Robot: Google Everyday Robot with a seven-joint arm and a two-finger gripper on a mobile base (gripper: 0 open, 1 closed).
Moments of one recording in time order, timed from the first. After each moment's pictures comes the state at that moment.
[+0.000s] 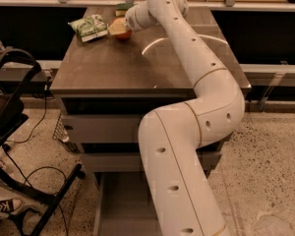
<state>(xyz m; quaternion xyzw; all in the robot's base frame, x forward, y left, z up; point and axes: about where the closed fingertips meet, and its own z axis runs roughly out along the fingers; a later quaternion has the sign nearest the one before) 0.937 0.076 0.860 -0.36 0.78 0.19 0.47</state>
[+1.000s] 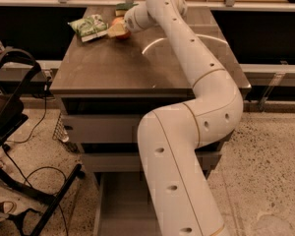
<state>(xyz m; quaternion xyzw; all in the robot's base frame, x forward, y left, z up) 0.936 0.079 0.859 -0.36 0.78 0.19 0.47</state>
